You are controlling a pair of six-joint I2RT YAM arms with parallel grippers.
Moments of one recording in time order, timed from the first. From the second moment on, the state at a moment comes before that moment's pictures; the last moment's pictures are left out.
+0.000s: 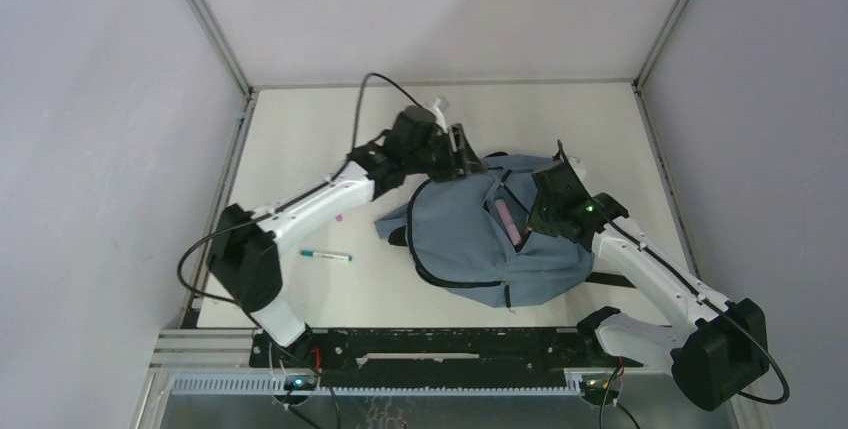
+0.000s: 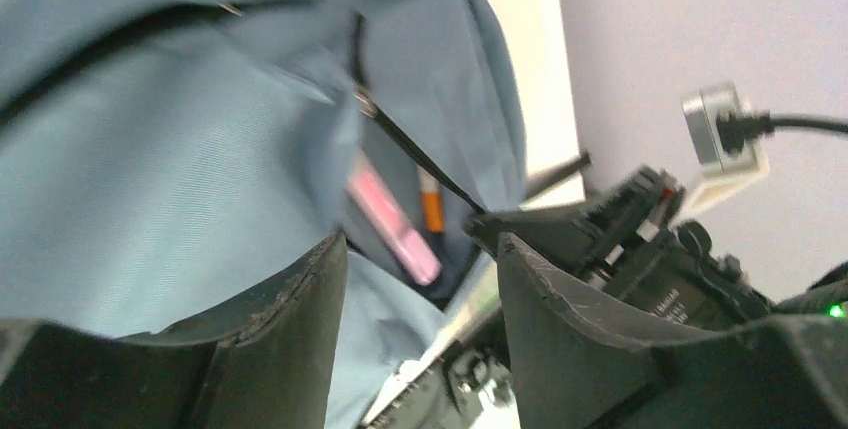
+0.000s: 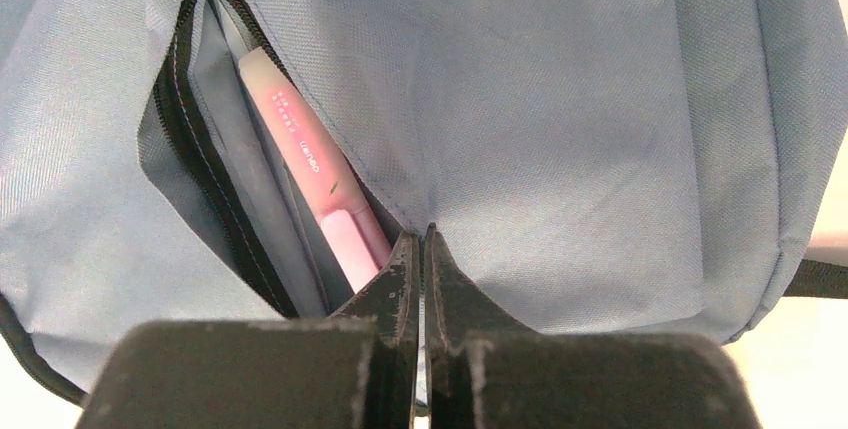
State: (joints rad) left arm -0.78 1.69 1.38 -0.26 0.23 -0.86; right arm 0.49 1.09 0.84 -0.76 0.23 0.69
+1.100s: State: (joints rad) left arm -0.26 2.16 1.74 -0.89 0.03 -0.15; right arm 0.50 1.10 0.84 -0.76 0.24 0.69
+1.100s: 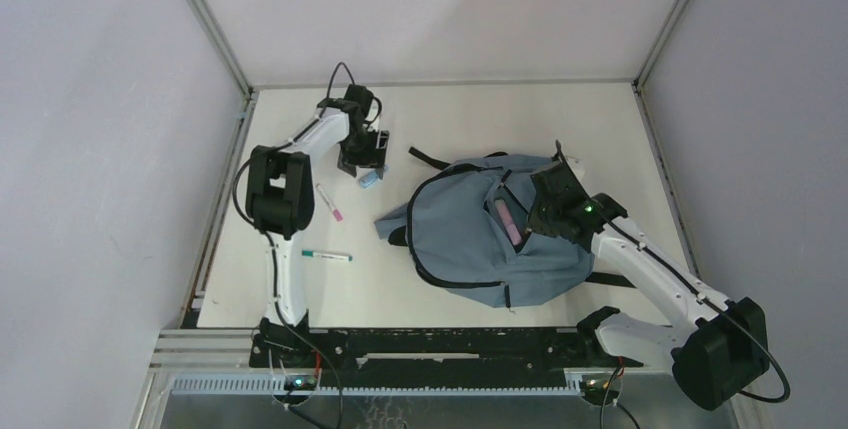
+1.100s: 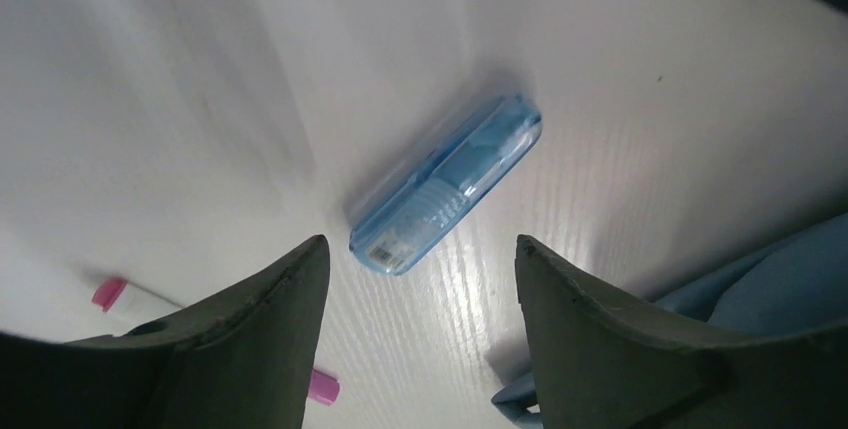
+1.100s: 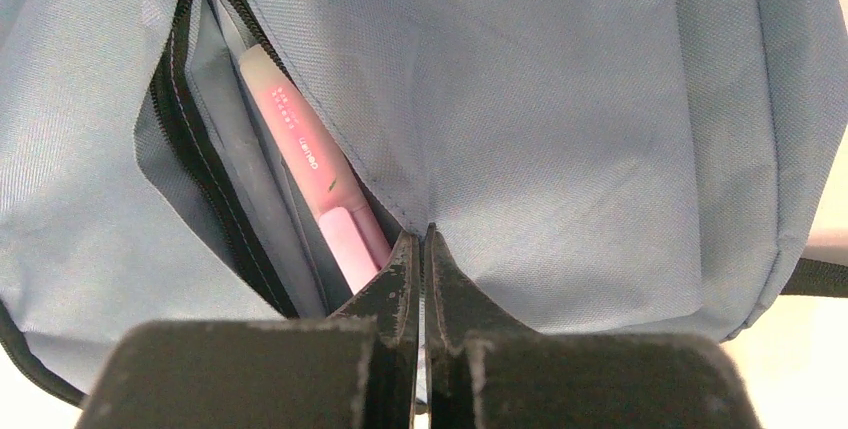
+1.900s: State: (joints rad) left arm -0.25 2.17 1.74 -0.90 0.06 -0.18; right arm 0.51 1.08 0.84 -0.76 0.24 0.69
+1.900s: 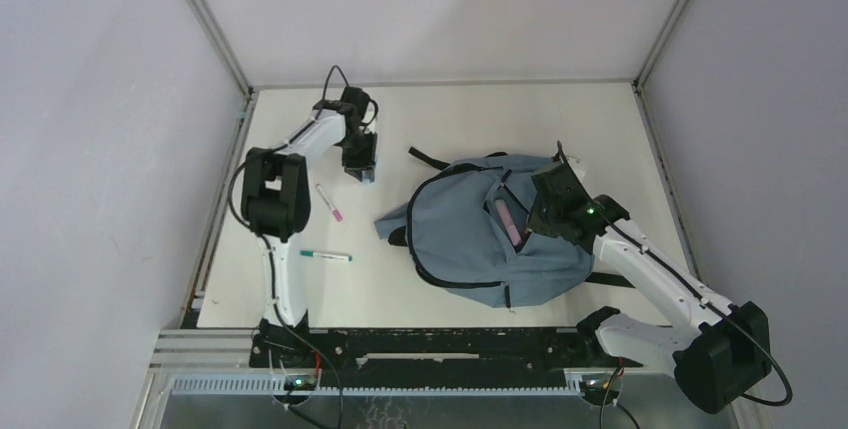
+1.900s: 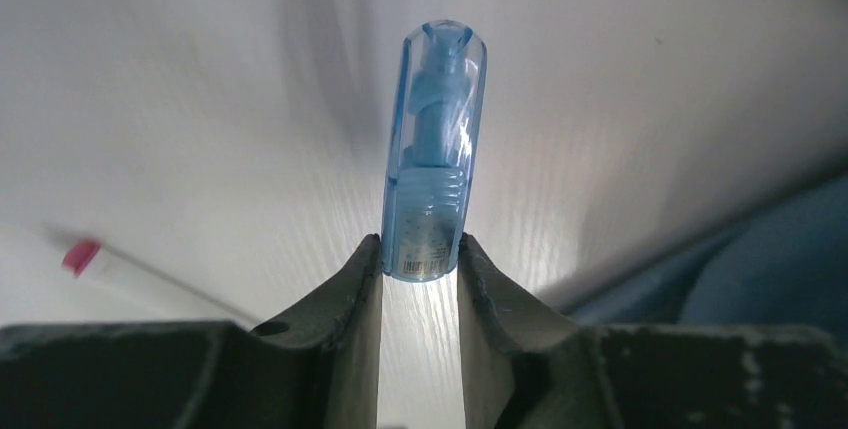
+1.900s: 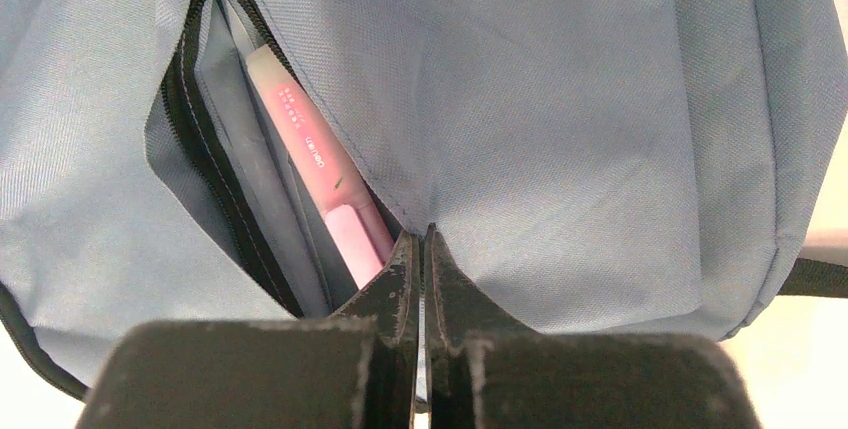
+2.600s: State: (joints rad) left arm -0.66 1.67 1.42 -0.70 0.36 -0.40; right arm 0.51 1.07 0.84 -0.76 0.24 0.70
